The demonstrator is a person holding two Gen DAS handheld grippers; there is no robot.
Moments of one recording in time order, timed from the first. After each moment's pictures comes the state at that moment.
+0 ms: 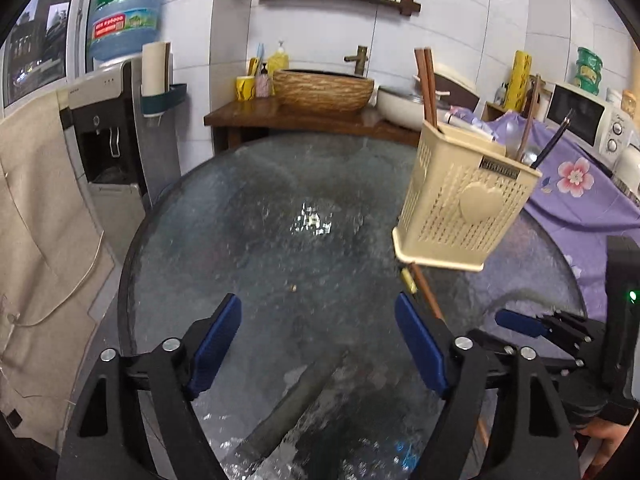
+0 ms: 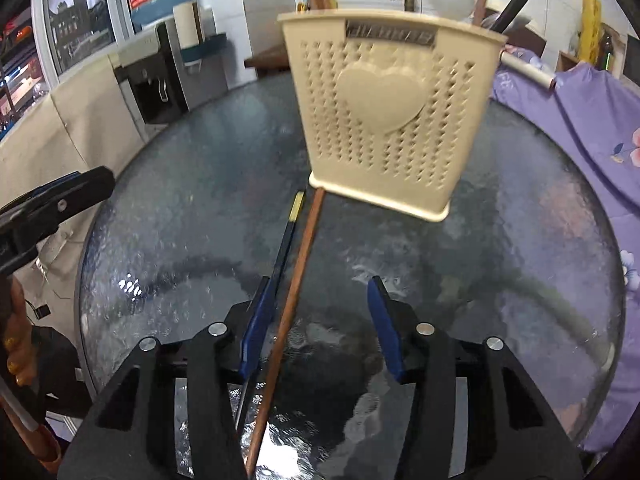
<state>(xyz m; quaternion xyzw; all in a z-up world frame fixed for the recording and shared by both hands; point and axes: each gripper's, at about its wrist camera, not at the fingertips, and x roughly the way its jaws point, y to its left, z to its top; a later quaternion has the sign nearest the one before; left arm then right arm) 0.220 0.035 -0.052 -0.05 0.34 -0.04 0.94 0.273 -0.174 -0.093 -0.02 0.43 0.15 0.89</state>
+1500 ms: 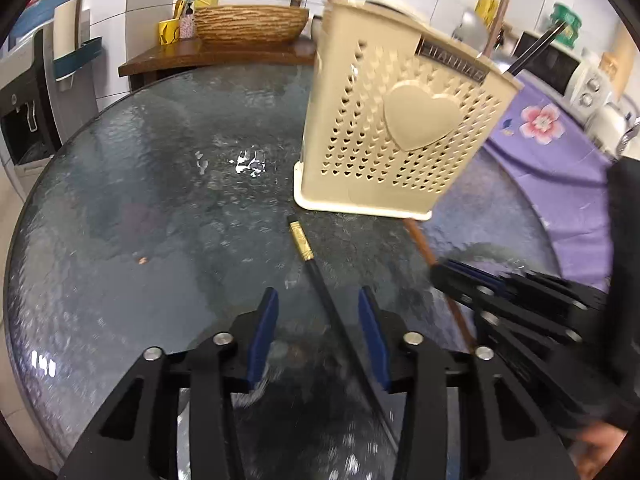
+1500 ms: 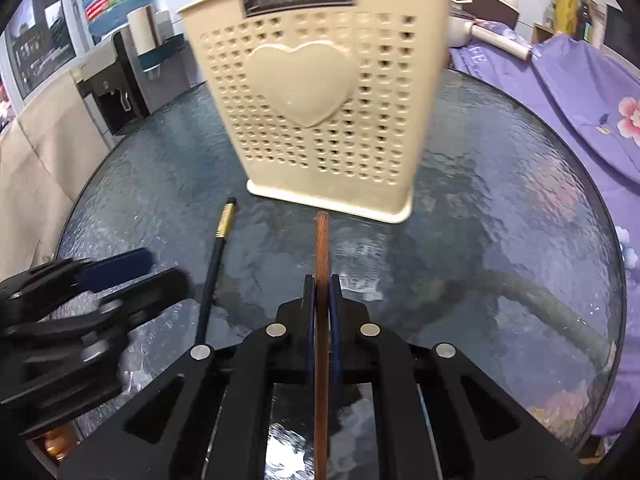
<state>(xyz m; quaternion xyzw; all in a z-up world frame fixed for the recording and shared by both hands) 0.281 -0.053 -0.101 -0.05 0.44 -0.14 0.89 0.317 -0.204 -0.103 0.01 0.44 0.10 0.89</state>
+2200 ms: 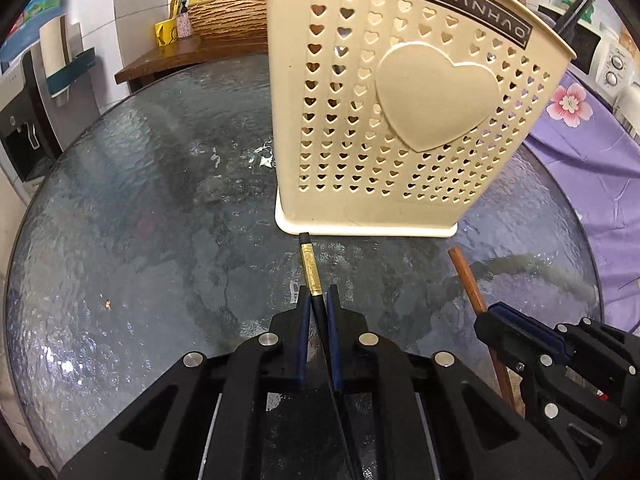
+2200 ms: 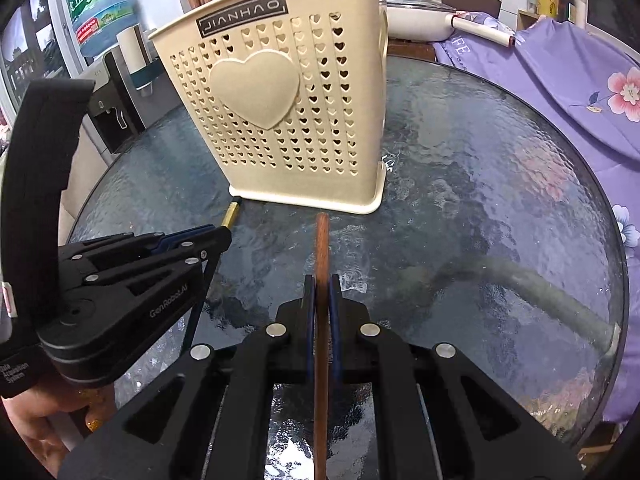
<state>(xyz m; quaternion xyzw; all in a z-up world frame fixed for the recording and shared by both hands) 0.314 -0.084 -0.112 -0.01 0.46 -0.11 0.88 0.307 -0.227 -0.103 0.04 0.44 0.10 0.89</state>
